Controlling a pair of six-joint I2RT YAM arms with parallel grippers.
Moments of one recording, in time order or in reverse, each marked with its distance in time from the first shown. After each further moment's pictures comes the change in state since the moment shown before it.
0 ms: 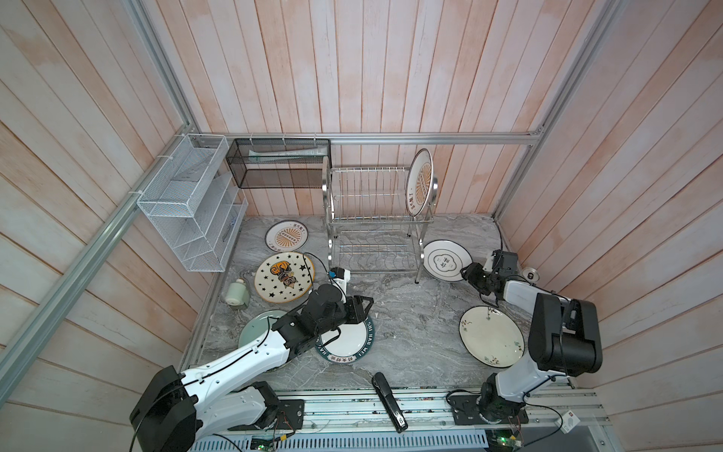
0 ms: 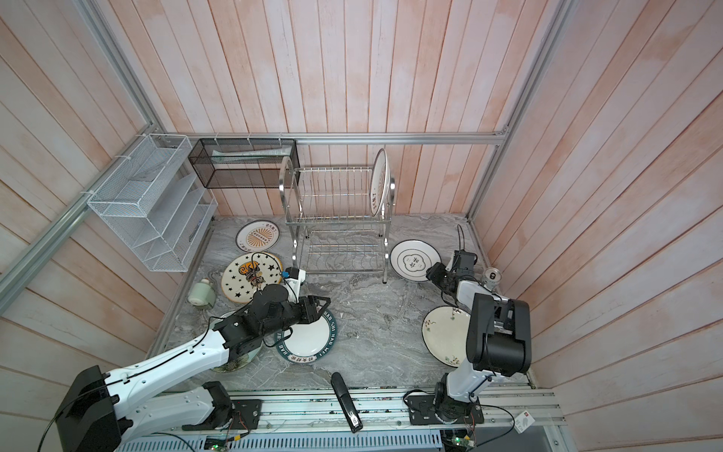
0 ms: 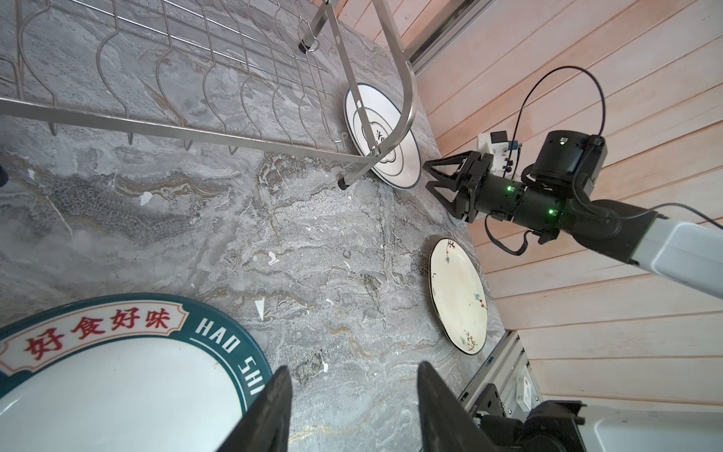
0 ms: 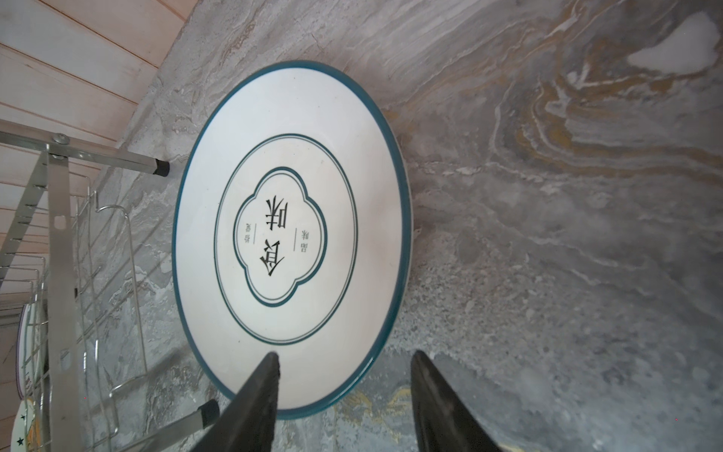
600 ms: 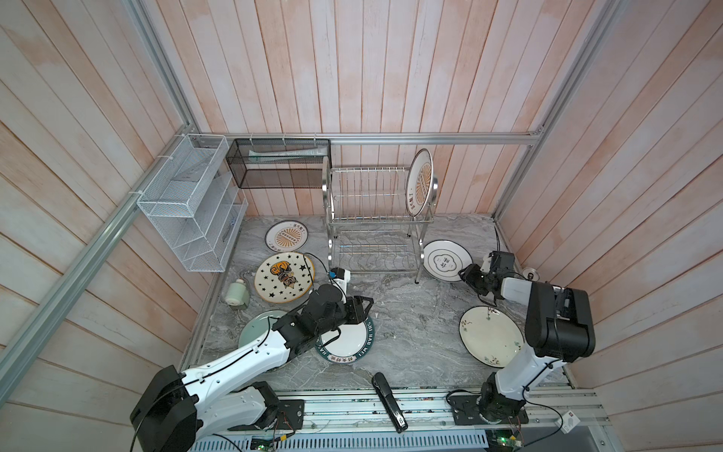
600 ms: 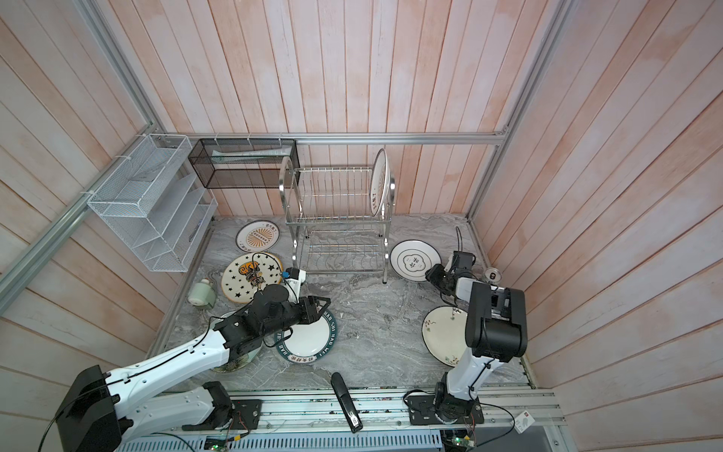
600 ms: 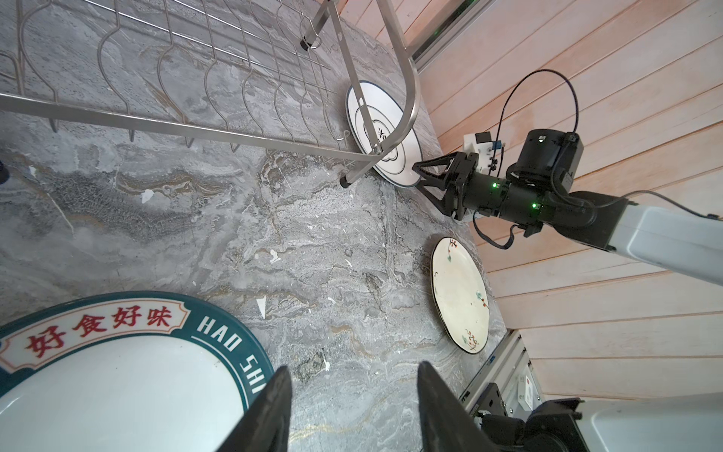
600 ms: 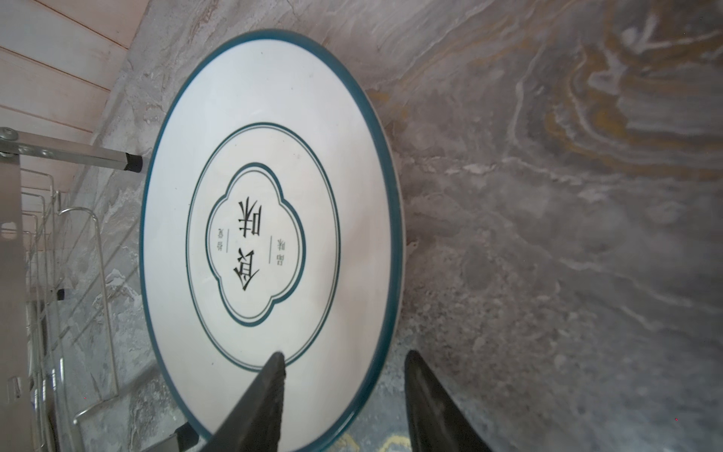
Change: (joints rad) left arm 0.000 0.003 0.000 -0.003 0.000 0.000; right arm -0.010 0.110 0.037 0.032 -0.048 -0.002
